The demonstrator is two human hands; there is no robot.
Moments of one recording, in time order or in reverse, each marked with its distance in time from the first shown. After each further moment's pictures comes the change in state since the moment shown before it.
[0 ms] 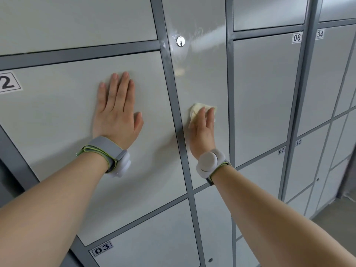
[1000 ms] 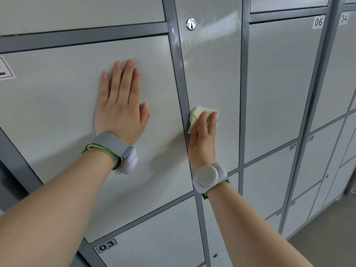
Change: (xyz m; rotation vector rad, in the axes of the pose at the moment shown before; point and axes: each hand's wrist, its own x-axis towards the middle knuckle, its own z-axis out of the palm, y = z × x) left_hand -0.002 0.001 0.005 0.032 0.059 -0.010; right_hand -0.029 0.000 0.029 0.098 0.090 0.011
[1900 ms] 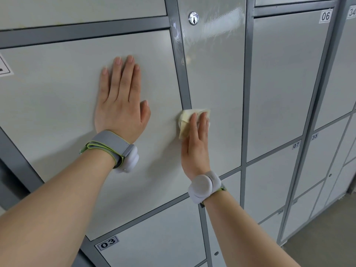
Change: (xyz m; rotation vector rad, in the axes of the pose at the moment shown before) left_hand 0.000 0.000 0.000 0.000 0.009 -0.005; right_hand -0.022 0.004 0.013 -0.037 -0.066 -0.154
